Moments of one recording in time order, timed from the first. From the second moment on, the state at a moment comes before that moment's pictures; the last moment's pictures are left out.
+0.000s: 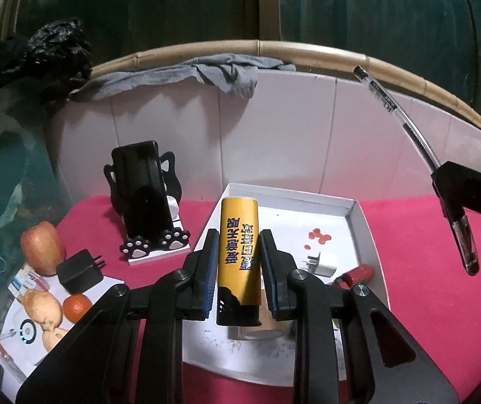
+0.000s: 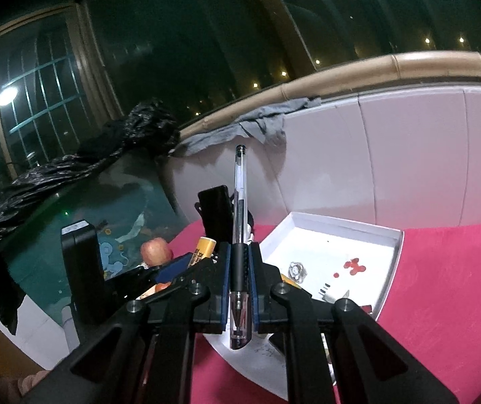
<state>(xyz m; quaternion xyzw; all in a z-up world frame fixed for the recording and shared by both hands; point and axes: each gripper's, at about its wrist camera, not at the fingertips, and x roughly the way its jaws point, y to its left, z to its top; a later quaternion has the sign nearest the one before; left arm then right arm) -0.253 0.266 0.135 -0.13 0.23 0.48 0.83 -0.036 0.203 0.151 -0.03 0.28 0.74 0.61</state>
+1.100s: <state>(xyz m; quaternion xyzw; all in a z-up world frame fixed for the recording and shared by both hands) -0.202 0.314 0.101 -0.15 0.28 0.48 0.82 -0.014 0.239 0.106 -0.03 0.35 0.70 0.62</state>
